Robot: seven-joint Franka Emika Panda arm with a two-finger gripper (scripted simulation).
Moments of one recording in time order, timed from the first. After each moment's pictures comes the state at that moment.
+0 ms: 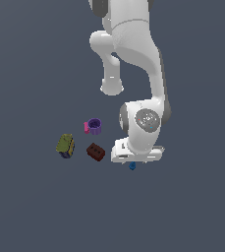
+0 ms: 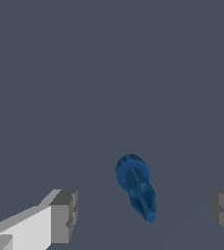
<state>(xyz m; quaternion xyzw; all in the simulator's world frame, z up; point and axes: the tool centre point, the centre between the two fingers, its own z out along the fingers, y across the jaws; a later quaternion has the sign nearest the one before) 0.072 0.097 0.061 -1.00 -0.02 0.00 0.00</state>
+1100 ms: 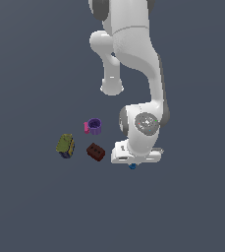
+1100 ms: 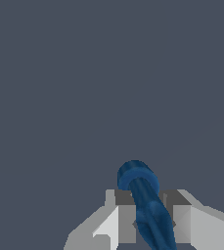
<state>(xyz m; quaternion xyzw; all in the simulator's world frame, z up) 0.073 0.098 0.047 -1.00 -0.02 0.00 0.00</state>
